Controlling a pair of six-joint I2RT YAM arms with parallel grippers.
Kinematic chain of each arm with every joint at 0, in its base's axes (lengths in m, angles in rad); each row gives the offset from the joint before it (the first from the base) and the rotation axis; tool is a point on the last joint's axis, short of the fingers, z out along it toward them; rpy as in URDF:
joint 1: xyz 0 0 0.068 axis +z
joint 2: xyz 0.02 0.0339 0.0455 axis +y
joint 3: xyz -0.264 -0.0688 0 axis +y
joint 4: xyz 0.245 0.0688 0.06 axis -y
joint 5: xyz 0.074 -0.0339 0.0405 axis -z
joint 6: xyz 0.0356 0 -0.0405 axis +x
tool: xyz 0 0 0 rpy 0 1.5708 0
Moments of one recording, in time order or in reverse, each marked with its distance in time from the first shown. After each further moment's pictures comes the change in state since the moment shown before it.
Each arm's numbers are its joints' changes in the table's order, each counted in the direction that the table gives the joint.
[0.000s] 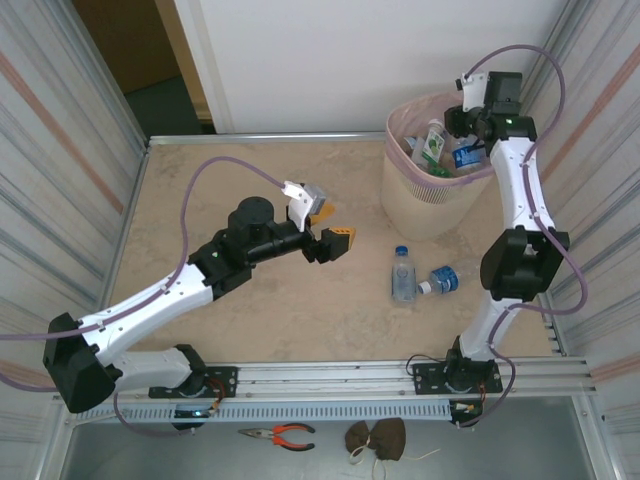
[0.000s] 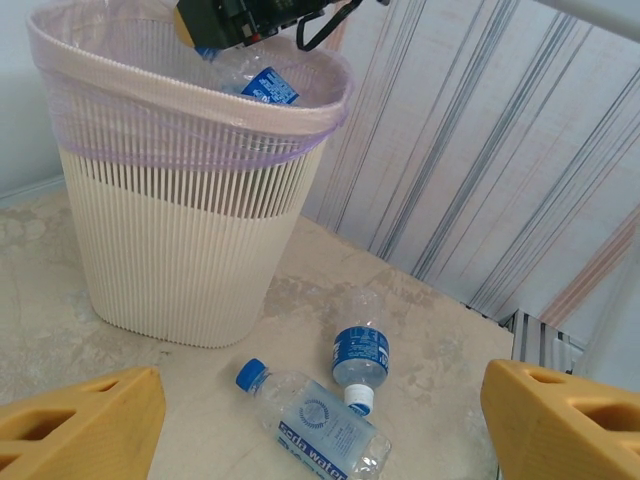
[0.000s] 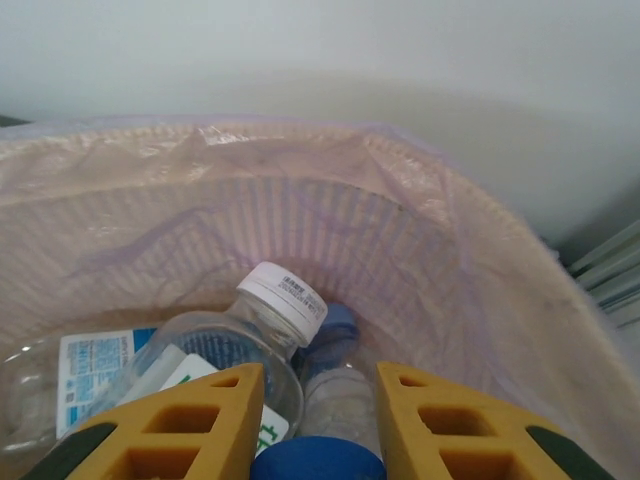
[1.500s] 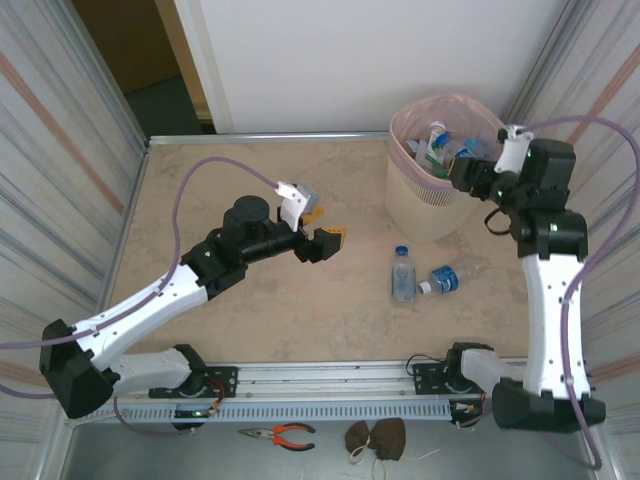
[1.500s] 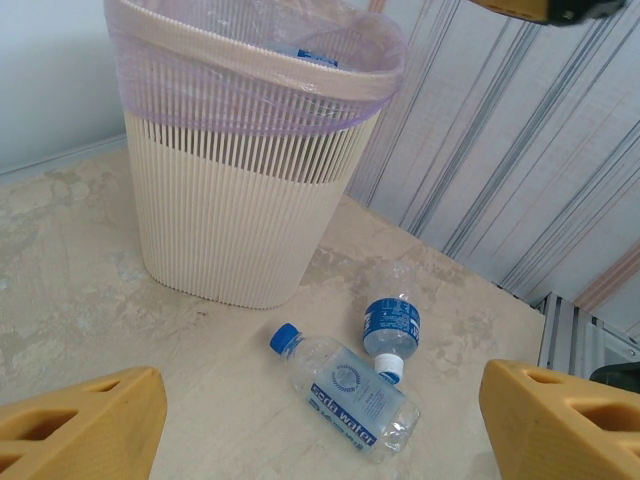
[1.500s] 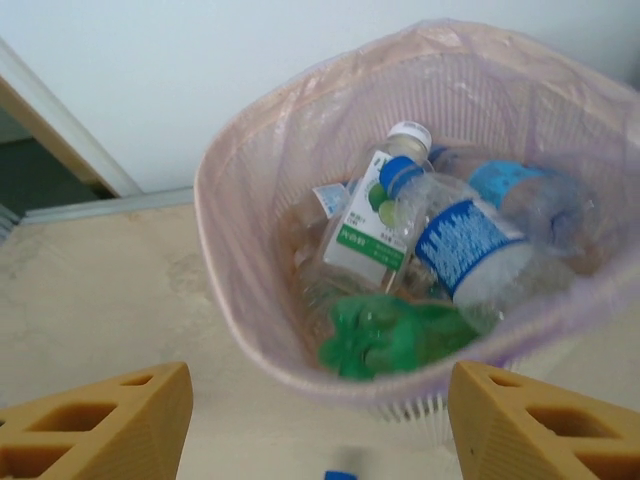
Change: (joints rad) left arm 0.032 -0.030 0.000 -0.106 -0.021 0.016; right arm -0.001 -0.842 0.530 -0.158 -0.079 0.420
